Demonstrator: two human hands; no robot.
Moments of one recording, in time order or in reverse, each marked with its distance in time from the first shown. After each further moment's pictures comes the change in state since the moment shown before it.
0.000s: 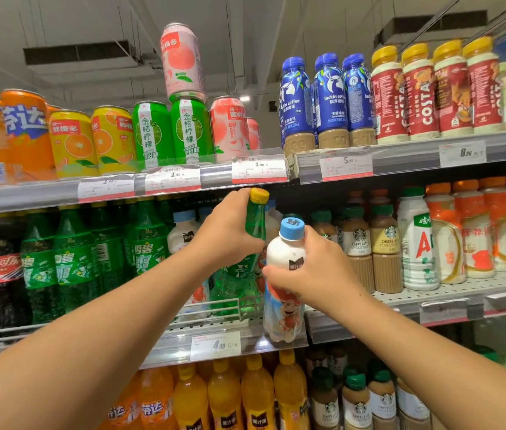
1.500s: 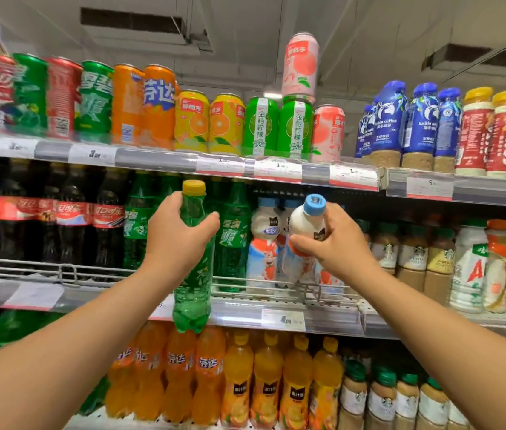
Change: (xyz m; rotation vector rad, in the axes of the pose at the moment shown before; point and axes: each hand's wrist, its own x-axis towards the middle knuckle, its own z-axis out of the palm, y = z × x) left_hand -0.144 -0.100 -0.116 -0.335 0.563 -0.287; right_hand 0.025 -0.082 0.053 0.052 -0.019 -0.177
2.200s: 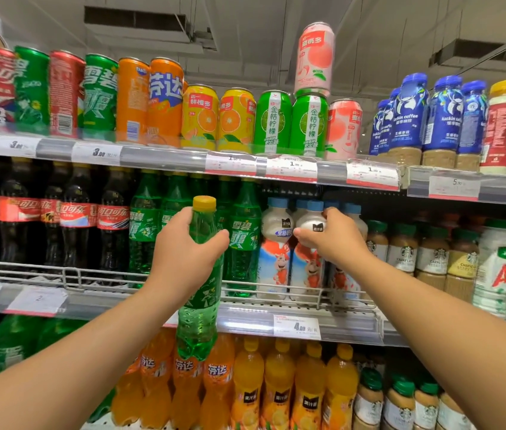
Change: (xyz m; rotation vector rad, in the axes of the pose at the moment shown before) left_hand -0.007 -0.019 0.001 -0.010 -0.066 -0.041; right_hand 0.047 0.027 0.037 -0.260 -0.053 0.312
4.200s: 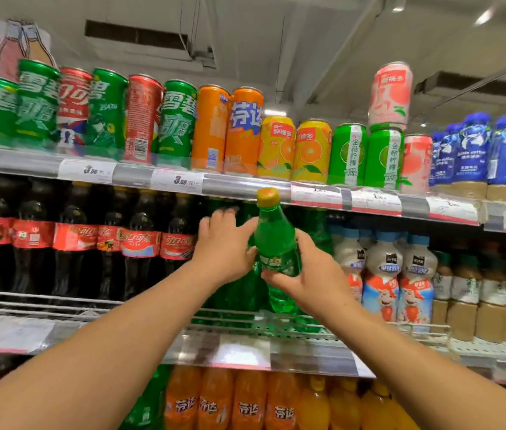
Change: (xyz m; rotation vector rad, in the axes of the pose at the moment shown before) left_hand 0.115 -0.091 -0.050 0.906 -0.300 0.358; right_hand -0.065 -0.156 0.091 0.050 0.034 -0.333
